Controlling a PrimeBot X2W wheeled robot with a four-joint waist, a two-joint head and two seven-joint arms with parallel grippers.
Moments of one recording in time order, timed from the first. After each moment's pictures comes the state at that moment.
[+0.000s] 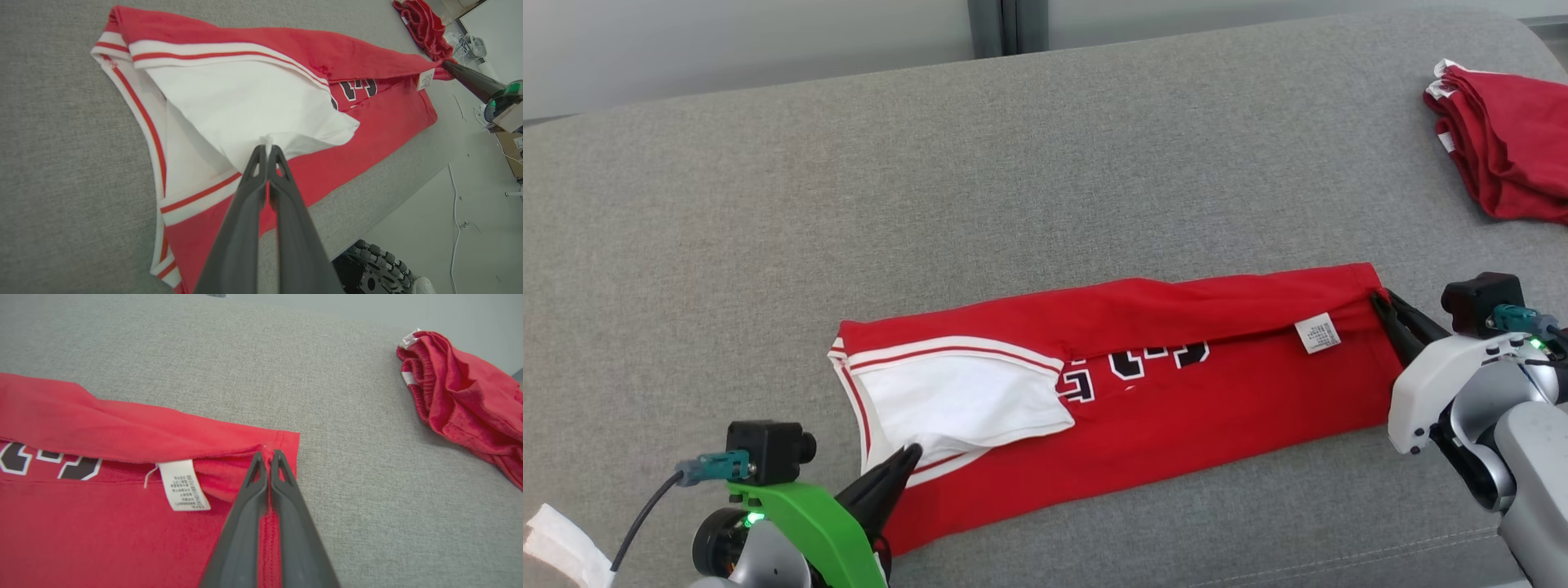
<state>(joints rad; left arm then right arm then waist) -0.08 0.47 -0.50 -0.09 -0.93 0.00 0.31 -0.37 -0.49 0.33 0.43 0.43 0.13 0.04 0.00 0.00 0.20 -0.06</state>
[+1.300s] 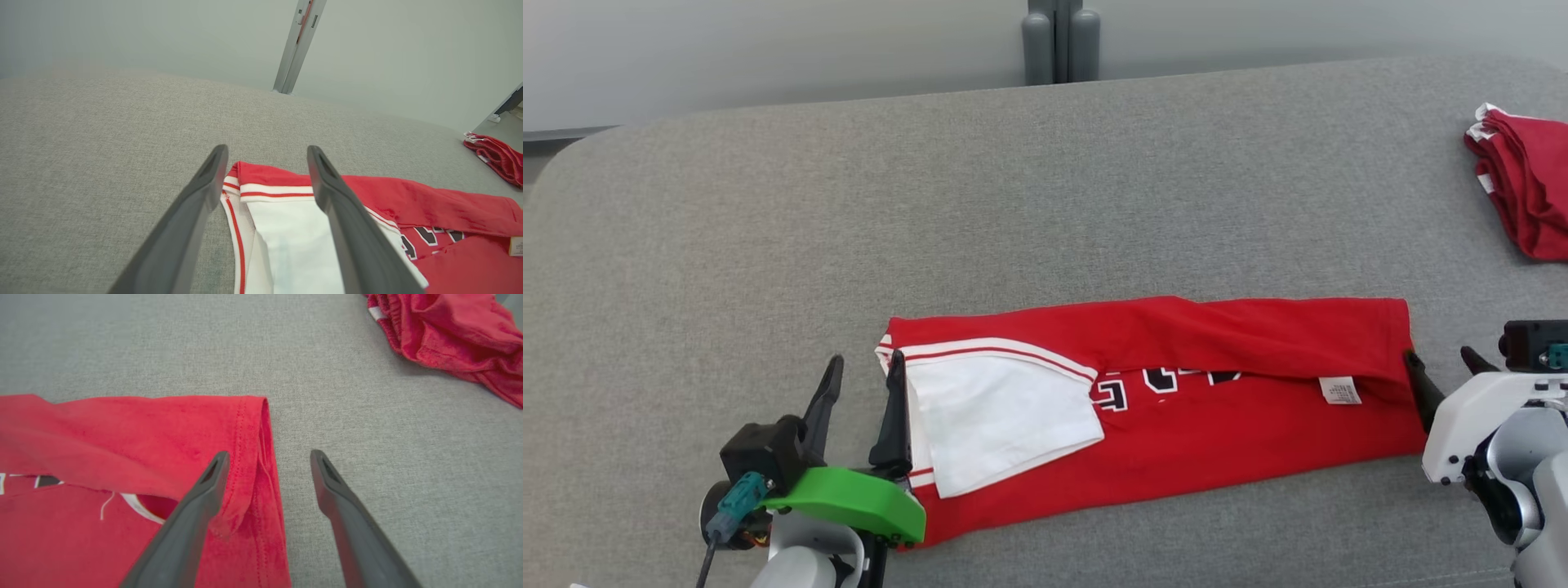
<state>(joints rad) -0.15 0.23 -0.45 0.16 -0.63 0.19 -0.23 -0.24 -0.34 0.00 0.42 0.34 0.13 0.20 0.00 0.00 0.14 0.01</state>
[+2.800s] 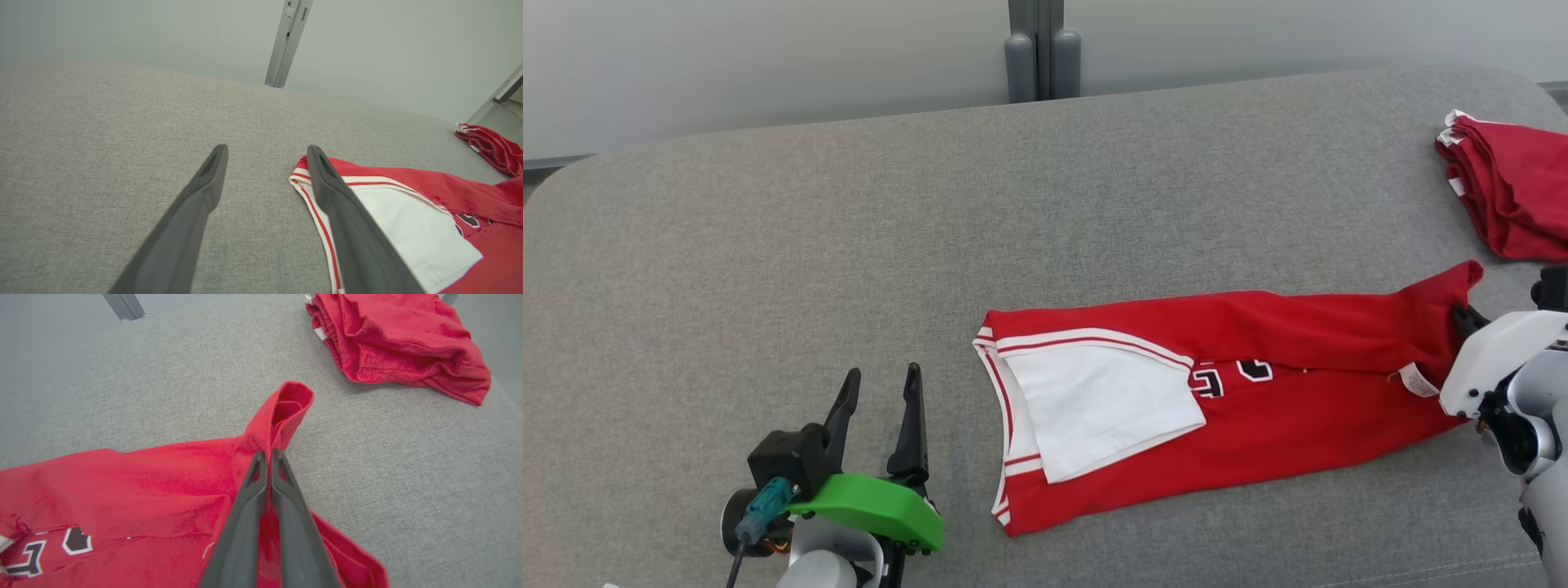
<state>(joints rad) -0.17 0.18 -0.46 0.26 -0.60 0.15 -0.26 -0.43 -0.37 0.00 0.67 0.45 0.13 0.19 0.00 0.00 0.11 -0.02</state>
